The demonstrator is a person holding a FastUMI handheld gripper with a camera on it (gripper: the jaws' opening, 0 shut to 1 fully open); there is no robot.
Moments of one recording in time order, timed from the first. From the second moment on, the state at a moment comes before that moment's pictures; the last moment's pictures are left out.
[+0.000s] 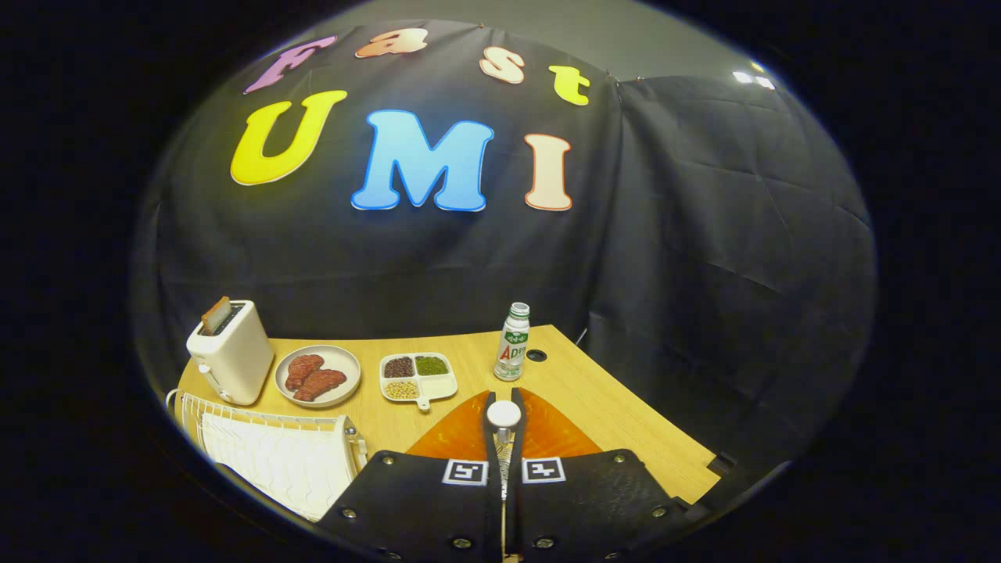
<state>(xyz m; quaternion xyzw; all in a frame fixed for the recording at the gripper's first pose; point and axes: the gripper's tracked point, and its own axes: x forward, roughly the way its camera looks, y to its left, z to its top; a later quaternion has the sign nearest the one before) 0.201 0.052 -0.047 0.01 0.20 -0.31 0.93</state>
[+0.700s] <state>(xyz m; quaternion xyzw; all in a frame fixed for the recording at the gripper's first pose) 0.183 0.289 -0.036 -0.02 0.21 -0.05 0.98</state>
